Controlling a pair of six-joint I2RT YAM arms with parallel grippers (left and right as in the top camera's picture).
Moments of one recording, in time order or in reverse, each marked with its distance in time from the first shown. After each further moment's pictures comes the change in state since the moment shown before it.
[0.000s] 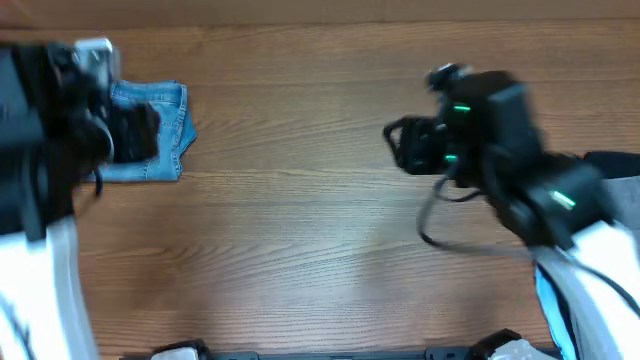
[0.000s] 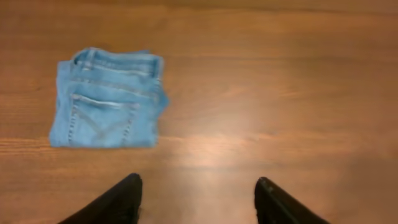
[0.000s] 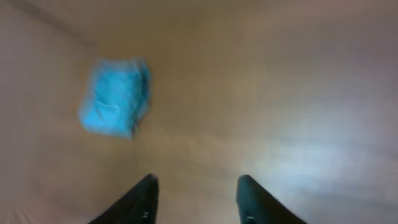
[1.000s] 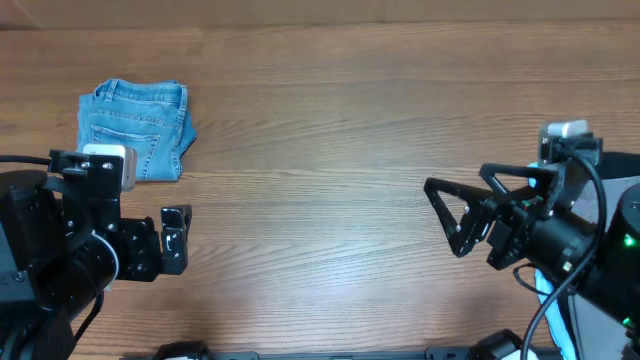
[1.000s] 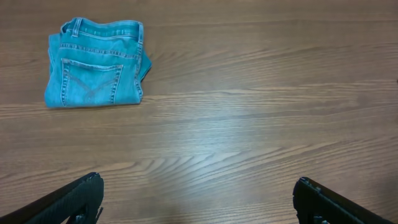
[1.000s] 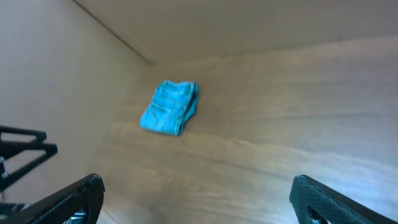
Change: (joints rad) left arm -0.055 -0.232 -0.018 -0.209 -0.010 -0.007; right arm 0.000 -0.286 0.084 -0.187 -0.108 -0.015
